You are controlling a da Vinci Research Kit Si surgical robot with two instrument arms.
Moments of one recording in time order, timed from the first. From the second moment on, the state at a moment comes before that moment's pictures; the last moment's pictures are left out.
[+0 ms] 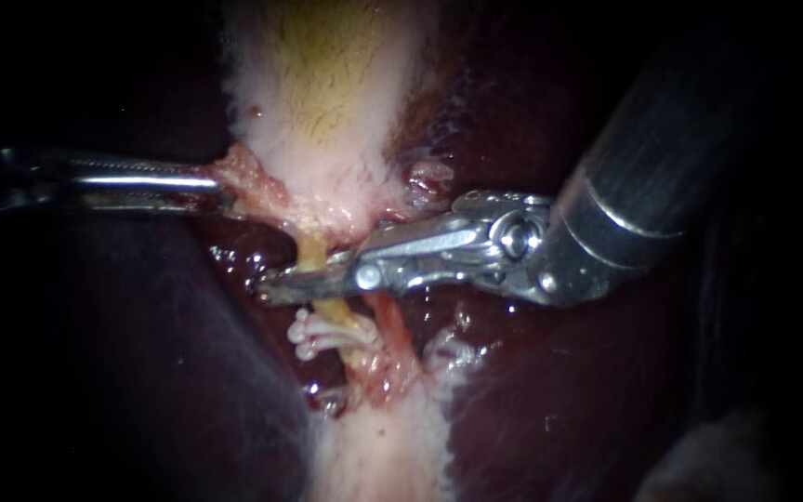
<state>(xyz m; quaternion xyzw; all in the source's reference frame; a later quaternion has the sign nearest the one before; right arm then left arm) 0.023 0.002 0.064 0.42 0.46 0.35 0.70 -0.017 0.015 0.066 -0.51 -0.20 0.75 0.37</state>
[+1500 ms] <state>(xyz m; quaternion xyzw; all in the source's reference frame) 0.018 0.002 0.070 0.28 0.56 0.23 0.75 -0.017 0.015 0.067 -0.51 -0.20 0.75 0.37</state>
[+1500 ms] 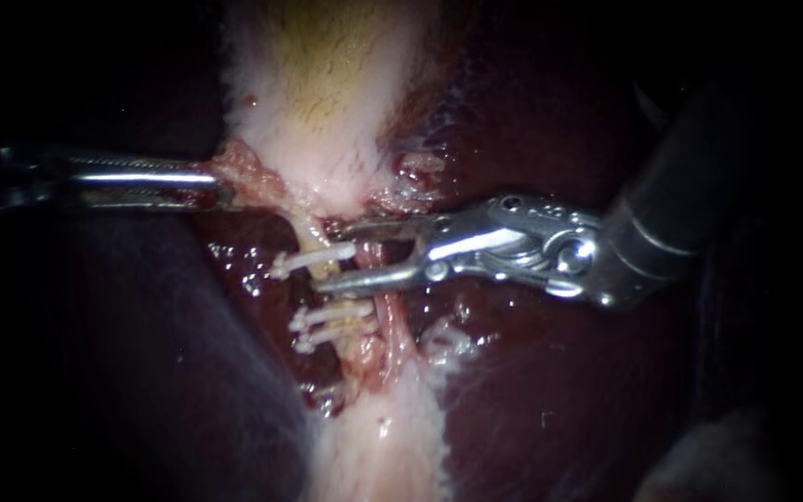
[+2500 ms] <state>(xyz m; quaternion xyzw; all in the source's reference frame) 0.005 0.001 0.064 0.25 0.59 0.12 0.76 -0.017 0.015 0.067 -0.51 -0.21 0.75 0.37</state>
